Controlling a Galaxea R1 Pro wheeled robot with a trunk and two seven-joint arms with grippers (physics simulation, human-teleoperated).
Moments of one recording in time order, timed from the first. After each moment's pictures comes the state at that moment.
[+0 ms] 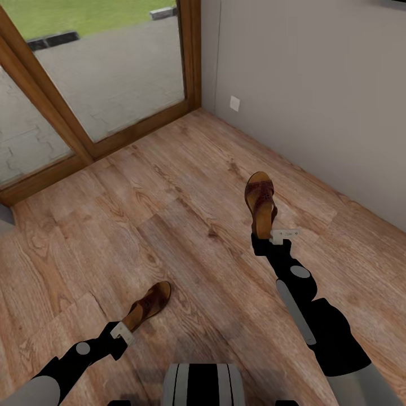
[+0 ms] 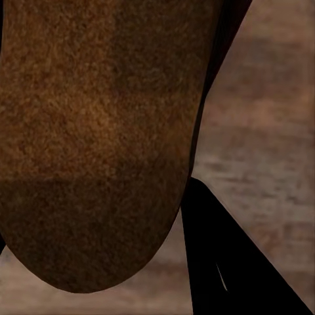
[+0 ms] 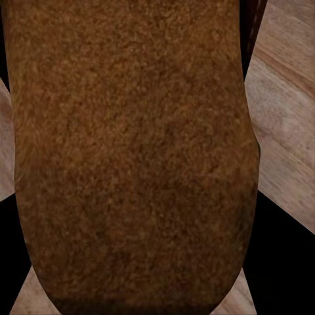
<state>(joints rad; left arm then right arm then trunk) -0.61 0.19 0.04 -0.29 -0.58 -0.22 -0.40 -0.56 -0.11 0.28 -1.51 -0.26 0.47 -0.30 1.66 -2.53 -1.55</state>
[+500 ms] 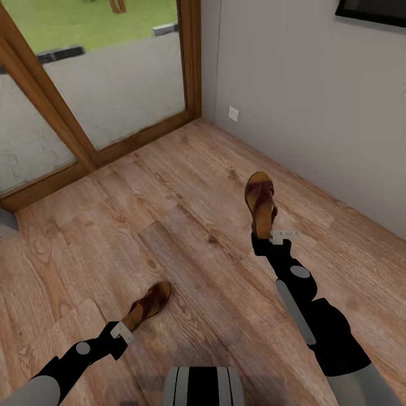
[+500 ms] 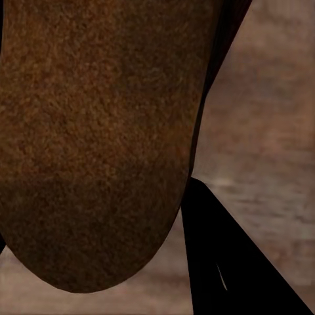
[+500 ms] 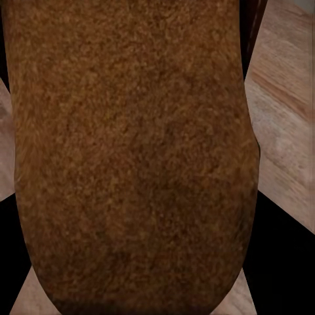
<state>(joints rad) -0.61 0.19 0.04 -0.29 -0.57 -0.22 -0.40 -0.56 -0.11 0.28 -1.51 -0.26 0.47 -0.30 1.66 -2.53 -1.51</state>
